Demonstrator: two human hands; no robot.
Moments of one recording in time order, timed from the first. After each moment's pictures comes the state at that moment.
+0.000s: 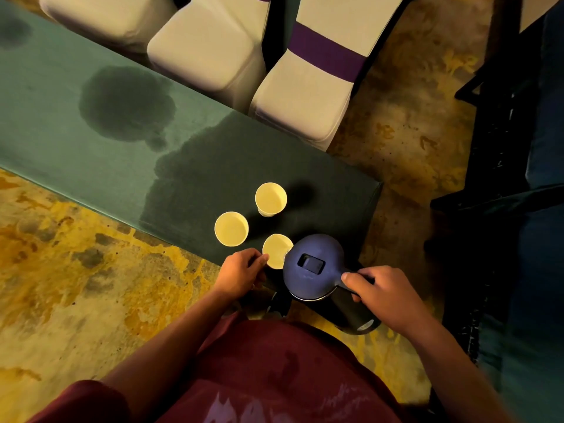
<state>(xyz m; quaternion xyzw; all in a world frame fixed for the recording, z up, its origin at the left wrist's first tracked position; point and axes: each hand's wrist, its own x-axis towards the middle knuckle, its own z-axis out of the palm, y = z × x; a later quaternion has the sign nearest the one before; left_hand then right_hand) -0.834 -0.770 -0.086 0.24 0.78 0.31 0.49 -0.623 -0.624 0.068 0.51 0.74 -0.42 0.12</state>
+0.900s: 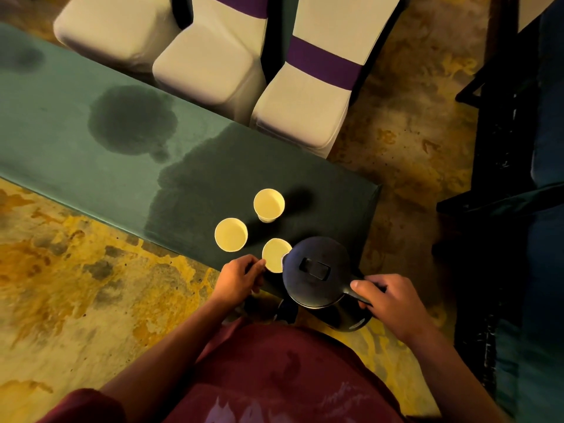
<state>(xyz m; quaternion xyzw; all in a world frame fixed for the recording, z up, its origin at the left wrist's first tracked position) -0.828 -0.774 -0.075 0.23 0.79 0.33 0.46 -0.593 -0.627 0.049 0.52 0.68 -0.52 0.01</state>
